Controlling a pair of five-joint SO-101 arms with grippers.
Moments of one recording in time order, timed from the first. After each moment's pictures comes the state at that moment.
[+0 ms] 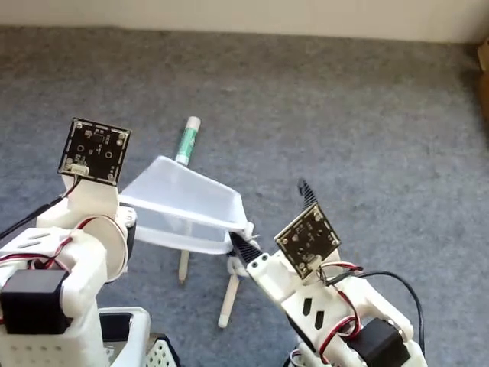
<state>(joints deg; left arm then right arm) -12.8 -58.0 14.0 100.7 -6.0 -37.1 -89.2 52.1 66.9 8.8</state>
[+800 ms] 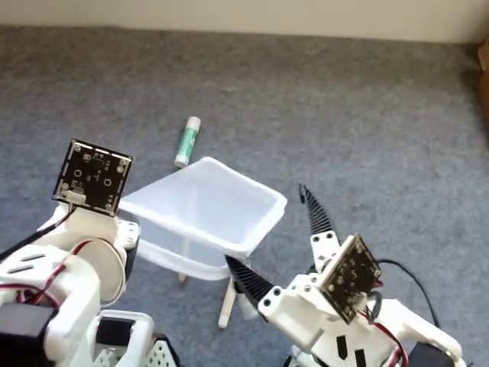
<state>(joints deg) -5.5 -58.2 14.3 100.6 -6.1 -53.5 -88.8 35.3 71.3 4.7</state>
